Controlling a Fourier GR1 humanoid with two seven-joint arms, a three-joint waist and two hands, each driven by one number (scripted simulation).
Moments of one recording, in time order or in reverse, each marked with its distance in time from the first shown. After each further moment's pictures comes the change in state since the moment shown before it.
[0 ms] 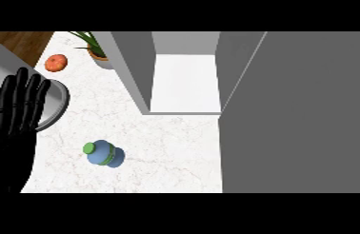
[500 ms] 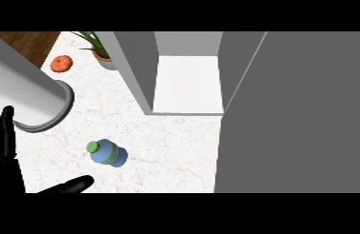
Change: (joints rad) left arm 0.157 -0.132 -0.092 -0.159 -0.141 0.390 0.131; right arm 0.131 0.001 0.104 -0.116 -0.049 0.075 0.064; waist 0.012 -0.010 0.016
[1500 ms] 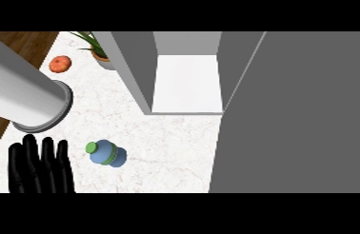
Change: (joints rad) left arm 0.045 -0.028 -0.634 -0.048 -0.517 0.552 0.364; right arm 0.050 0.029 0.241 -0.271 0.033 -0.068 0.307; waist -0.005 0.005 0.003
